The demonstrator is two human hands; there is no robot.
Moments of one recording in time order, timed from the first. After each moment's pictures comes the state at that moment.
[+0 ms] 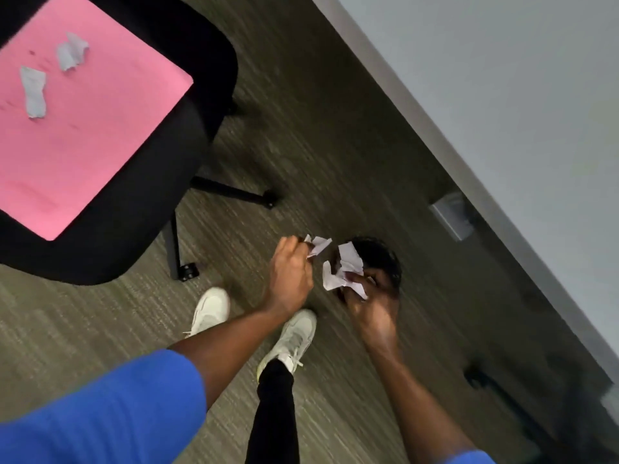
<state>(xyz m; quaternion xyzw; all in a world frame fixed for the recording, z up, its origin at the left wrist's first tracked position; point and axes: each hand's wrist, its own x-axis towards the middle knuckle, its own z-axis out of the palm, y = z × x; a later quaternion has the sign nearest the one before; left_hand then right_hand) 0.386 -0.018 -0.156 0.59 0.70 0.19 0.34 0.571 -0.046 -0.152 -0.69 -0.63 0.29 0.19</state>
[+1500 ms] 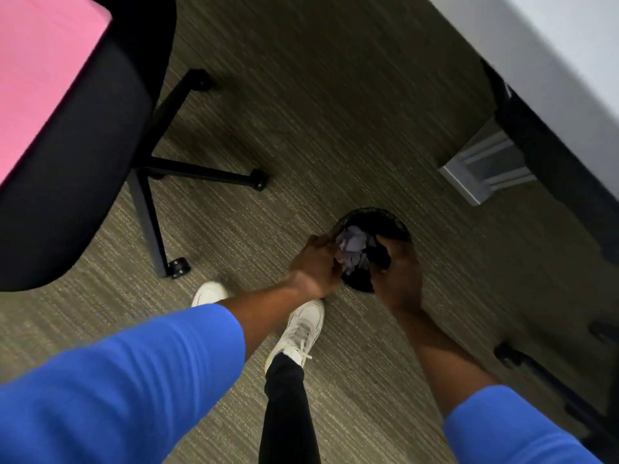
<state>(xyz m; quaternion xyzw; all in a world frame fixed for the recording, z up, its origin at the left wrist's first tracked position) 0.451 -0.017 -0.270 0.69 0.57 0.03 0.44 0.640 -0.035 -0.251 -0.75 -0.58 0.30 0.11</state>
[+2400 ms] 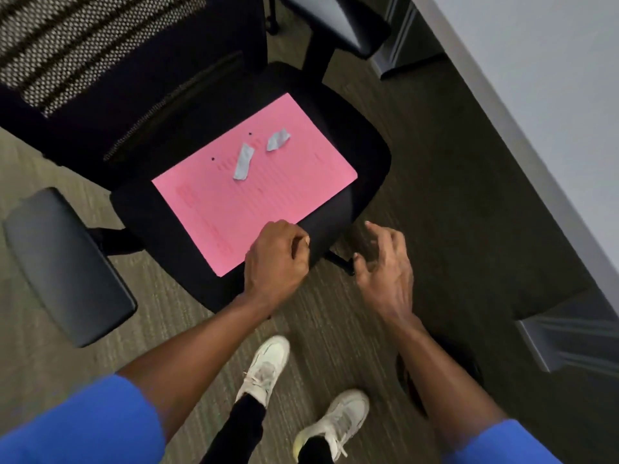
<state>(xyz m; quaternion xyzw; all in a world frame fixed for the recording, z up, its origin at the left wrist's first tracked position) 0.133 0.030 -0.076 0.48 0.81 0.28 0.18 0.325 0.107 -0.089 -0.56 -0.76 0.30 0.15</state>
